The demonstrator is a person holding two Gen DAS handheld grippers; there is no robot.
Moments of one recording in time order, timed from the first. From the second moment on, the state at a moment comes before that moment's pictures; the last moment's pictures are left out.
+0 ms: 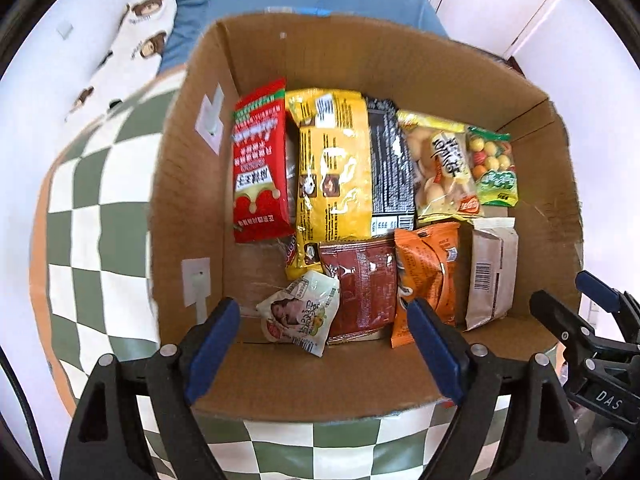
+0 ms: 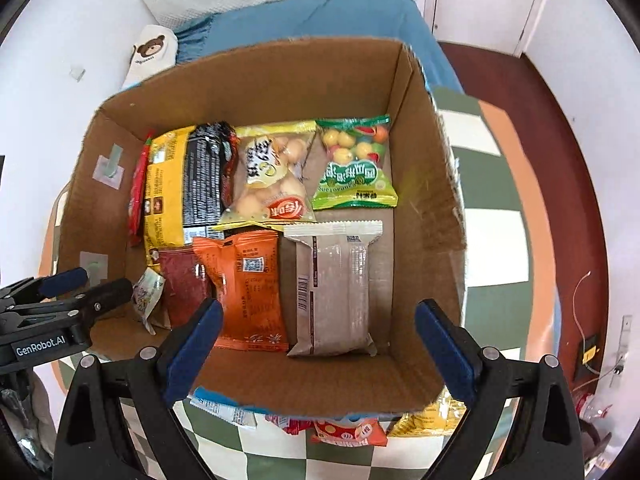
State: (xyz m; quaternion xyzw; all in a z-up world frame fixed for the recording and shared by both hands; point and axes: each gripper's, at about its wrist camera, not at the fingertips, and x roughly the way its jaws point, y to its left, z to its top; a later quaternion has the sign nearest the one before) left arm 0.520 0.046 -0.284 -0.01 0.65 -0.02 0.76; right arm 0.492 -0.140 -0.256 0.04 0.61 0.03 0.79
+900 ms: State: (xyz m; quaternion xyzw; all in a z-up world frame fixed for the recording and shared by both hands) left arm 0.398 0.045 -0.137 0.00 0.48 -0.04 0.88; right arm 0.361 -0.125 -0.107 0.01 0.45 0.04 0.89
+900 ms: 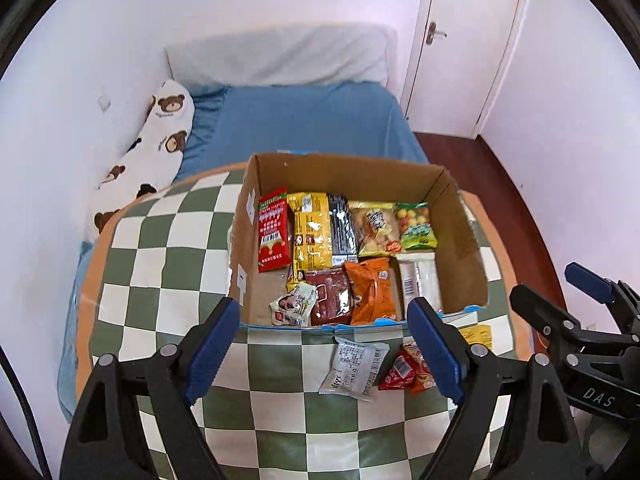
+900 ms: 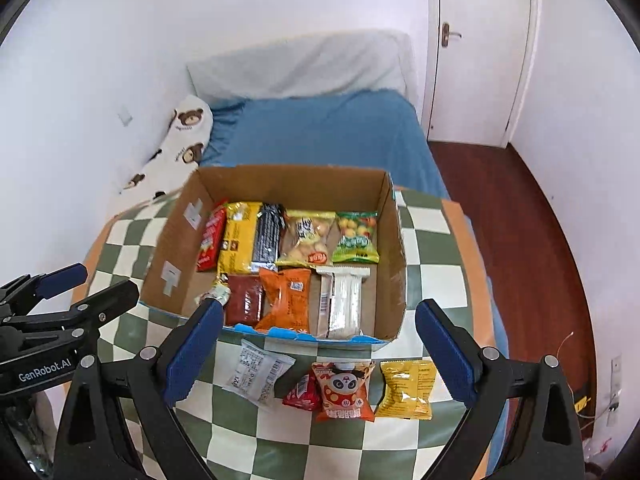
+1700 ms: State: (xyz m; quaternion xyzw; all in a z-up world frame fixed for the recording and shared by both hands) left arm 0.401 0.017 -0.308 0.06 0.60 -0.04 0.80; right arm 0.375 -0.174 -0.324 0.12 0.64 0.01 0.76
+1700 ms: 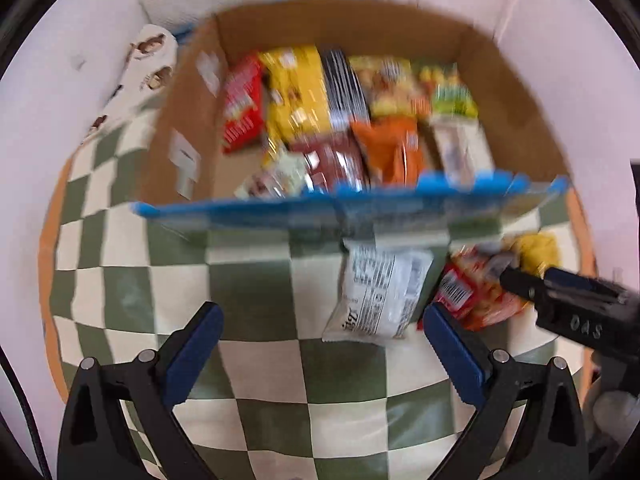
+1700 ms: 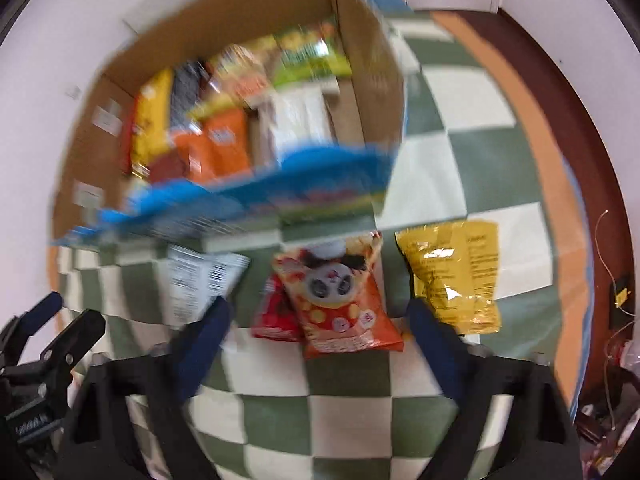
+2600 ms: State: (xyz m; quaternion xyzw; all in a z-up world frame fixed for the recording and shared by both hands) left arm 0.302 0.031 -0.415 0.02 0.73 -0.08 0.68; right arm 0.283 -0.152 -0.395 0.06 0.75 0.08 0.66
